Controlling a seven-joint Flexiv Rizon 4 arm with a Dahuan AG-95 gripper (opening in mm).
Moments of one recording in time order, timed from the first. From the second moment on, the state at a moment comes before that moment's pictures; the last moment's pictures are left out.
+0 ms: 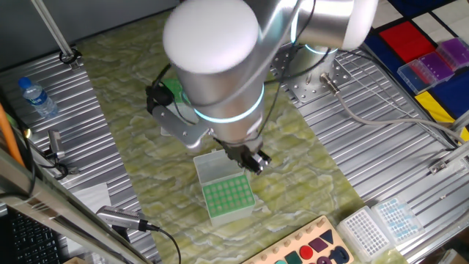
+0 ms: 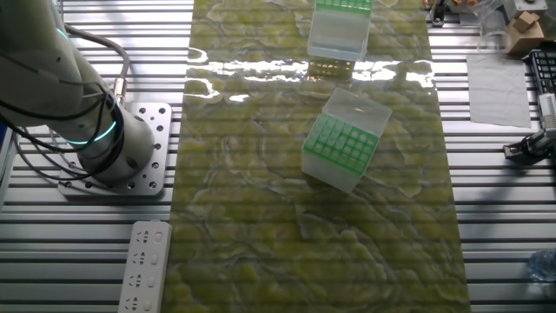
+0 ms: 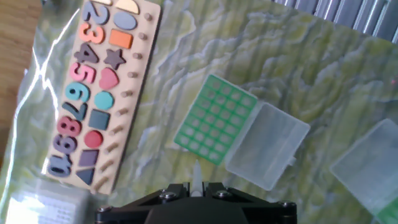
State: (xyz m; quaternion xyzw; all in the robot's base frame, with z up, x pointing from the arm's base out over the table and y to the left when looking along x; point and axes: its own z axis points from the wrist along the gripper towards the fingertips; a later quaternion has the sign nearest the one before) arm 0.469 0.308 0.327 0.19 -0.98 -0.02 0.07
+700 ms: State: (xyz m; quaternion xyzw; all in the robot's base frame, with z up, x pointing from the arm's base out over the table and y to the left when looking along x) arm 0.459 0.243 0.338 0.31 -0.95 0.02 0.09
